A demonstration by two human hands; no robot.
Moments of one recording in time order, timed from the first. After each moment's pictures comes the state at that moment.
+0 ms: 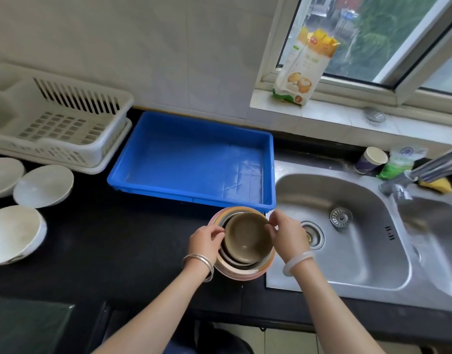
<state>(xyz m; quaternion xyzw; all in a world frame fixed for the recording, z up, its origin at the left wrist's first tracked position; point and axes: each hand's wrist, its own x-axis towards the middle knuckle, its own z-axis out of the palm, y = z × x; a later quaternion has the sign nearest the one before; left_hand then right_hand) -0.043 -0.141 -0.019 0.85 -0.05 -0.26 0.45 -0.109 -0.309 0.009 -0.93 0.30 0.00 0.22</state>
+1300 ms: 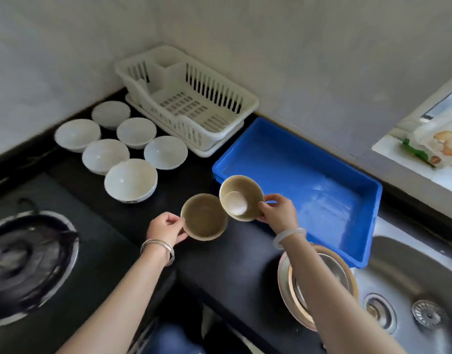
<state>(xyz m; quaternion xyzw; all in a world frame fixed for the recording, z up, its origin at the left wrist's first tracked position) 0.013 0.069 -0.032 0.66 0.35 -0.09 0.66 0.056 -0.163 -0.008 -0.81 0.25 0.08 0.53</state>
